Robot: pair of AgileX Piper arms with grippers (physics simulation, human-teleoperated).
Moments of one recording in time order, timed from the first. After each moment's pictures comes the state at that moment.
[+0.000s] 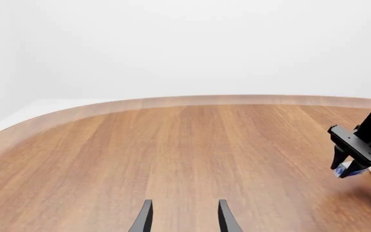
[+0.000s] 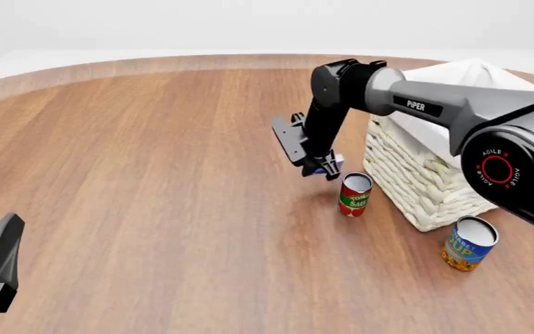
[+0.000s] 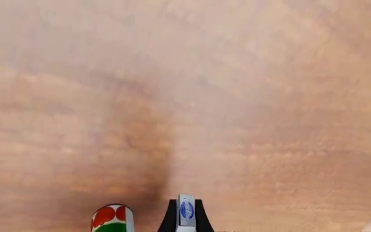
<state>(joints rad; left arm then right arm) 0.00 0.01 0.00 0.00 0.00 0.46 2.19 -1.80 0.99 -1.54</state>
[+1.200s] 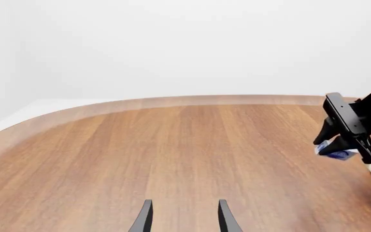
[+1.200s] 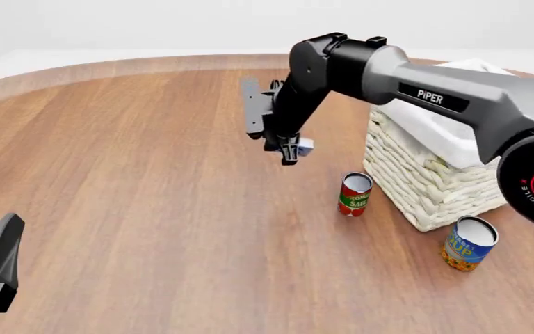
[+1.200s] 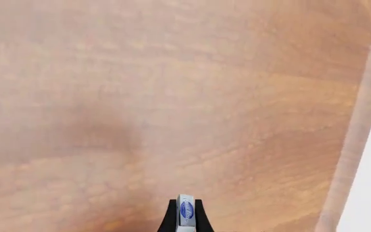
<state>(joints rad) 0.00 0.01 0.00 0.00 0.00 0.59 2.06 -1.78 0.85 -1.17</state>
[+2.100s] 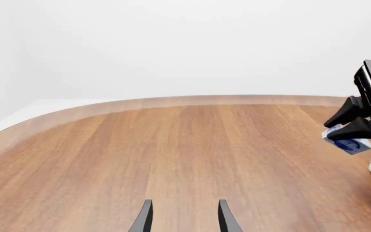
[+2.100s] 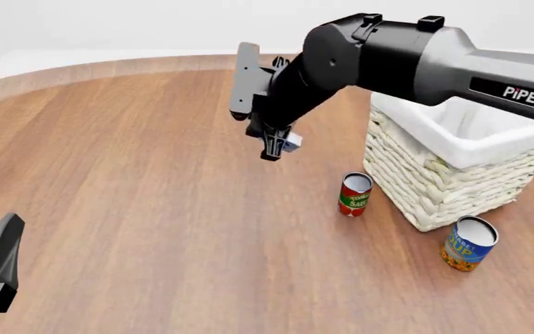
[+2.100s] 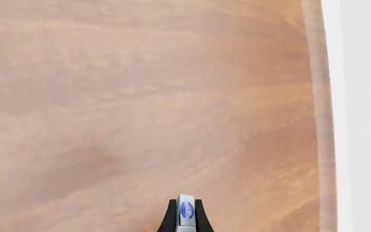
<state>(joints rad) 0.00 0.01 0.00 0.00 0.00 0.69 1.81 -1.57 0.67 -0.90</state>
